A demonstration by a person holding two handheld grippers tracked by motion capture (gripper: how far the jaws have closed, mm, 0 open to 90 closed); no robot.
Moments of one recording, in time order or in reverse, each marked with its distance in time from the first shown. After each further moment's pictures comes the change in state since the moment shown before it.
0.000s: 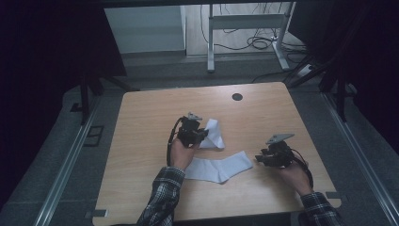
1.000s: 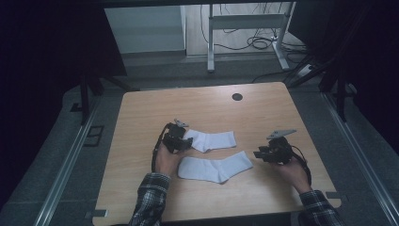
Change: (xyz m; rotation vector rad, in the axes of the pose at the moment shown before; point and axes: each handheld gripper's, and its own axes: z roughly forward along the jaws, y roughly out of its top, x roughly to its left) left arm 0.041 -0.043 -0.017 0.116 0.198 0.019; right arm -0.003 0.015 -0.003 -0.051 0.069 0.079
